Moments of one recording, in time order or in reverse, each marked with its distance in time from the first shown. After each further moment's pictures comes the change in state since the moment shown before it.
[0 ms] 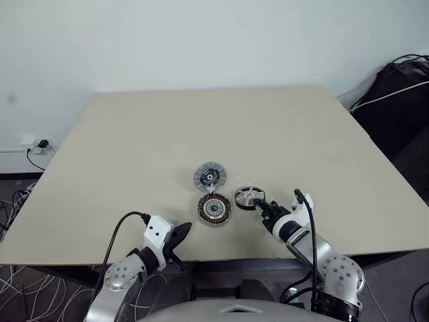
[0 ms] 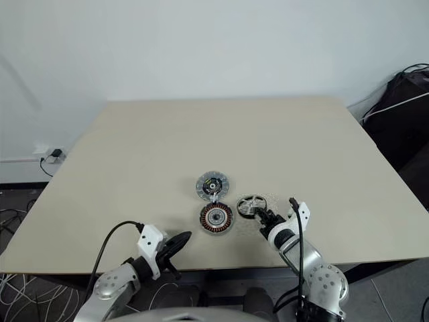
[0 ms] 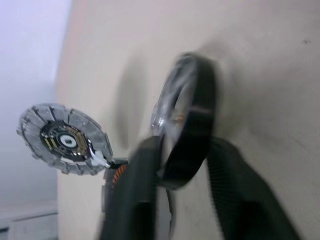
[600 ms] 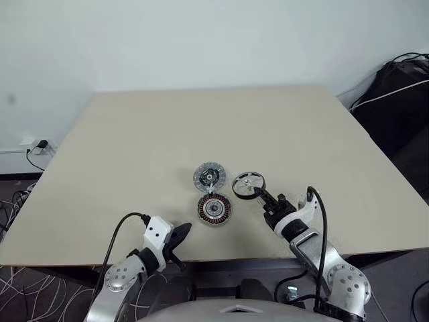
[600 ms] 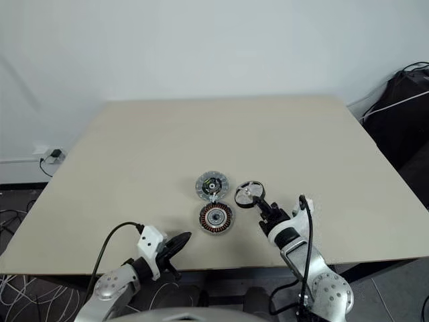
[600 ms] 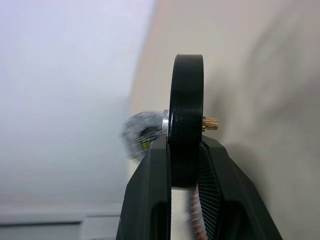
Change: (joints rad) left arm 0.000 0.000 -0.001 0.022 0.001 -0.011 -0.001; right arm 0.088 -0.028 0.050 -0.088 0.234 -0.093 0.097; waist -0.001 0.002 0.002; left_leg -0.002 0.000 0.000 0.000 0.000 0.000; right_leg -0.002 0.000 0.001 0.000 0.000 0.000
